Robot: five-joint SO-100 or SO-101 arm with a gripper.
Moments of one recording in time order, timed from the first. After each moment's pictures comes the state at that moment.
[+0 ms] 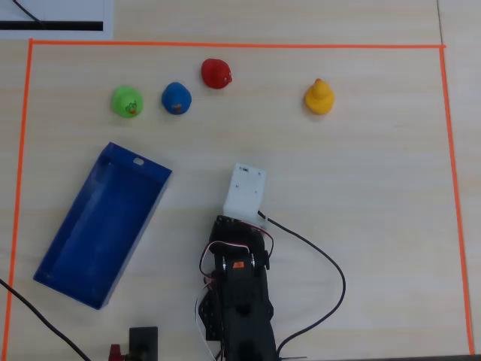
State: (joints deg) arm -0.6 190.3 178.3 73.5 -66.6
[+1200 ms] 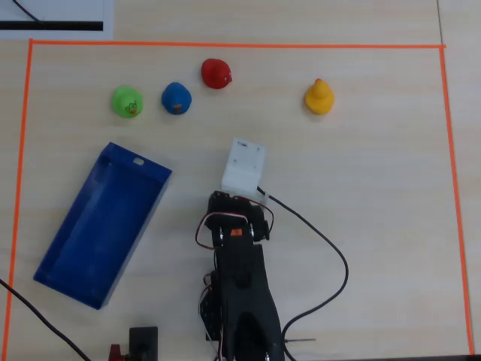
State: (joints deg) arm -1.9 148.0 148.5 63.1 -65.1
